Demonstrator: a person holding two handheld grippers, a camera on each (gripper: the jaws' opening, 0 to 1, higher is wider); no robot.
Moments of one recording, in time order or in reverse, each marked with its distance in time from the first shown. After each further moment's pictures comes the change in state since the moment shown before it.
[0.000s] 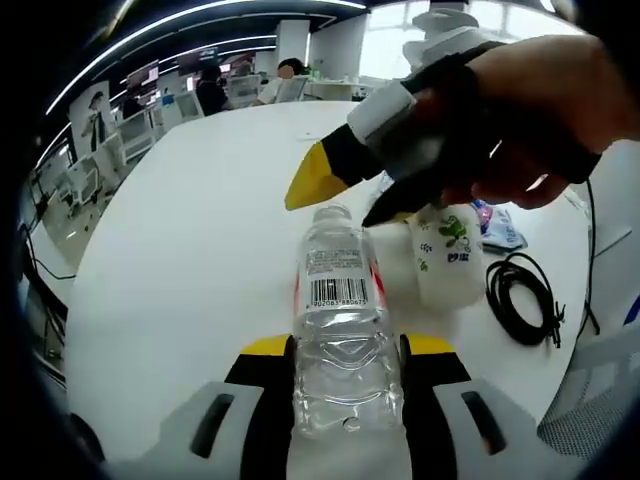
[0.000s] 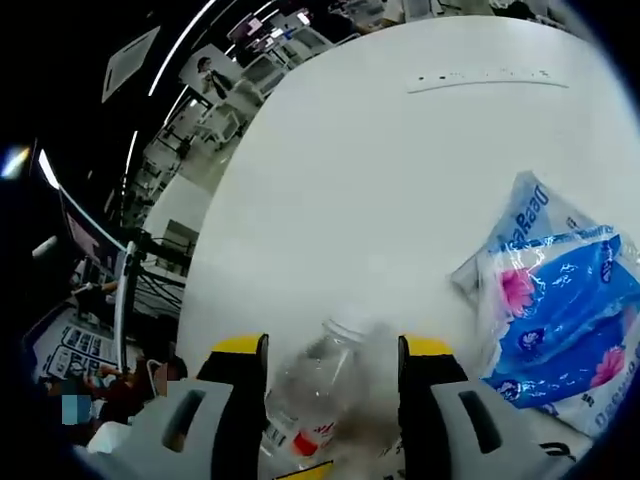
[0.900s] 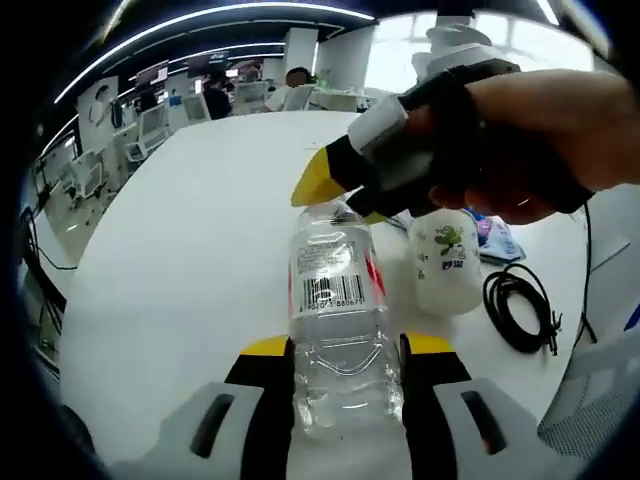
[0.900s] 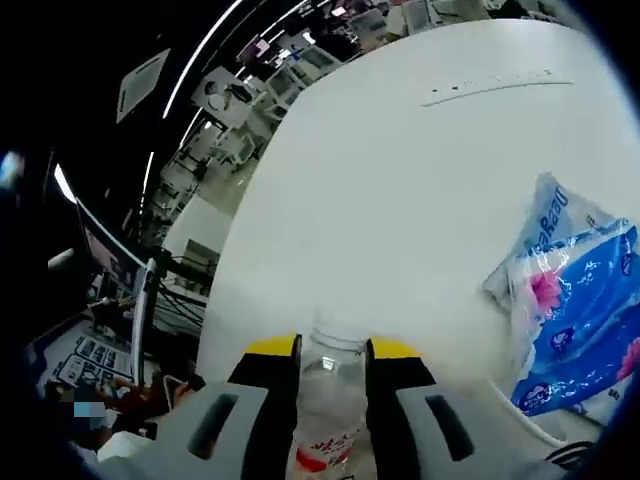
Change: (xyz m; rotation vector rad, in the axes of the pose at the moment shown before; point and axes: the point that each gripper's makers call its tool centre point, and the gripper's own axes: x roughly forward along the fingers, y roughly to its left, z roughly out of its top) left arm -0.001 0.005 0.002 -0.039 -0.044 -0.013; right arm -0.004 0.014 0.011 0.045 -0.091 0.102
